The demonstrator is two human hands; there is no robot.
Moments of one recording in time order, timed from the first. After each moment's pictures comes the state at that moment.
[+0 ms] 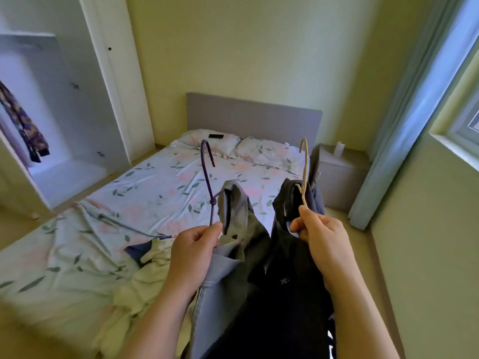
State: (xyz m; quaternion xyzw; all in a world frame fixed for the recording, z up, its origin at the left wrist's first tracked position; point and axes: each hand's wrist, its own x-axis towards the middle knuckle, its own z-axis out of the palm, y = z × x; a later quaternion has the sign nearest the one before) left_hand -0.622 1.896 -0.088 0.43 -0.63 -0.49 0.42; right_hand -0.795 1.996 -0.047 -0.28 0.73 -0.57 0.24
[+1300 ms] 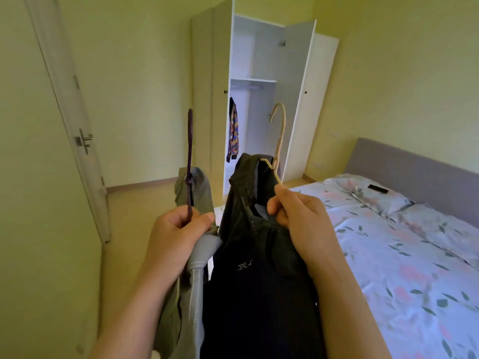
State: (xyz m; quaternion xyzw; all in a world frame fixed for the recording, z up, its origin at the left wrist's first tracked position) left_hand -0.263 1.931 -0.031 0.54 -0.47 -0.27 0.64; right_hand -0.446 1.897 0.025 -0.62 0.44 -0.50 0.42
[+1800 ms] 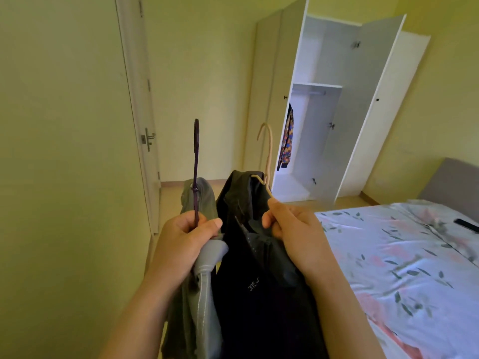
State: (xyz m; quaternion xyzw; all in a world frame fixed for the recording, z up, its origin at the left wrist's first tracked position) left_hand -0.166 1.885 -0.039 0.61 -0.40 -0.23 0.65; right_hand -0.329 1.806 0.004 -0.68 0.37 -0.40 0.49
